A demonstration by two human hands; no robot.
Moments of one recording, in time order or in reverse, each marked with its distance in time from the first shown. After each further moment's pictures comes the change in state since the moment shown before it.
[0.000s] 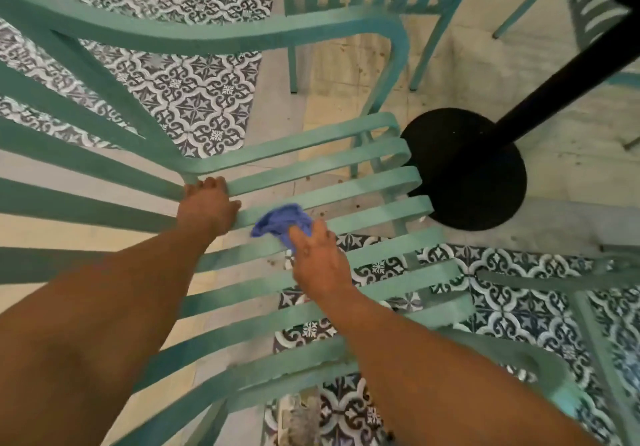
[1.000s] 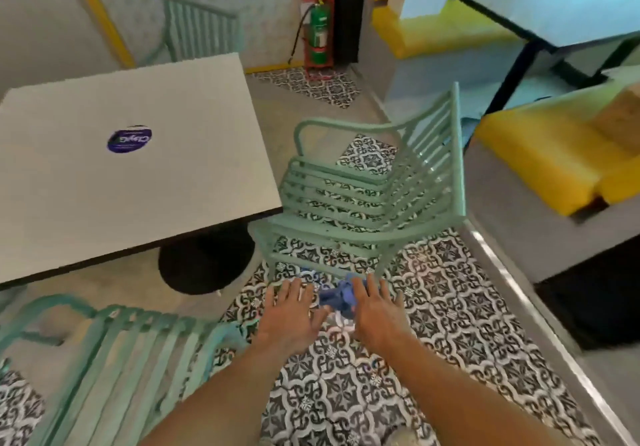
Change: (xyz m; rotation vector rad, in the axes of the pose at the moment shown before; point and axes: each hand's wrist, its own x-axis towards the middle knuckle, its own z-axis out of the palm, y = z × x) left_hand -0.525 0.411 -0.161 0.519 -0.170 1.211; right_hand -0.555 0.135 -0.288 0.323 0.105 1.121
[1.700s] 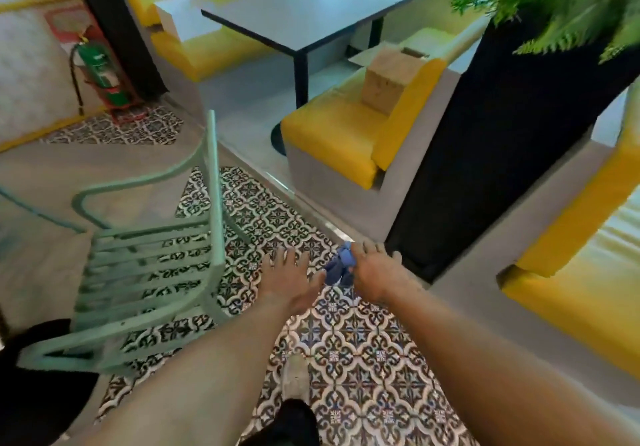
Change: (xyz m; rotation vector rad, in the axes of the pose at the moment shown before) left_hand 0.105 0.435 -0.057 0.277 0.029 0.448; right_hand -0.082 0.406 -0.108 0.144 0.167 0.447
